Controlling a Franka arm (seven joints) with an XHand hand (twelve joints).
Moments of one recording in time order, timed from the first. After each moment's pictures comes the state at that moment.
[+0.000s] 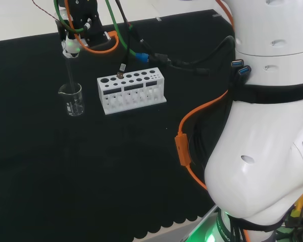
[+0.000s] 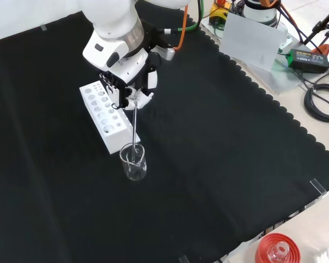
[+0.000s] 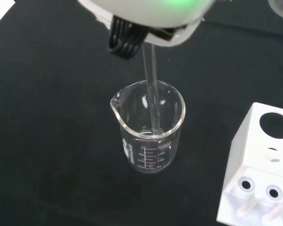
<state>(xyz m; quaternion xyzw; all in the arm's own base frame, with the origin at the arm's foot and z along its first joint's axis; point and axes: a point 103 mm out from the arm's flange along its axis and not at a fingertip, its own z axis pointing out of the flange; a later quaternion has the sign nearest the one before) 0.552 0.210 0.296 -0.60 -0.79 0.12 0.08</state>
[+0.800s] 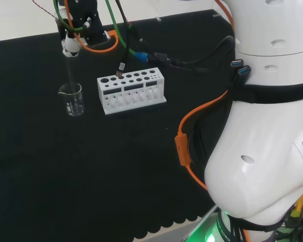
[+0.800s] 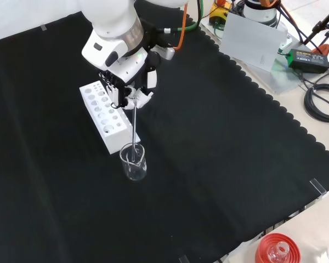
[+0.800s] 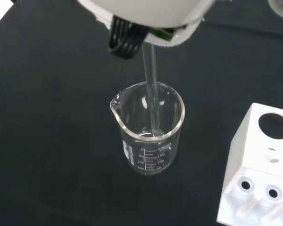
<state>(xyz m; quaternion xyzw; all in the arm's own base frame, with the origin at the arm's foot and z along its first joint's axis) 0.554 0.210 0.300 -0.60 -0.79 0.12 0.08</state>
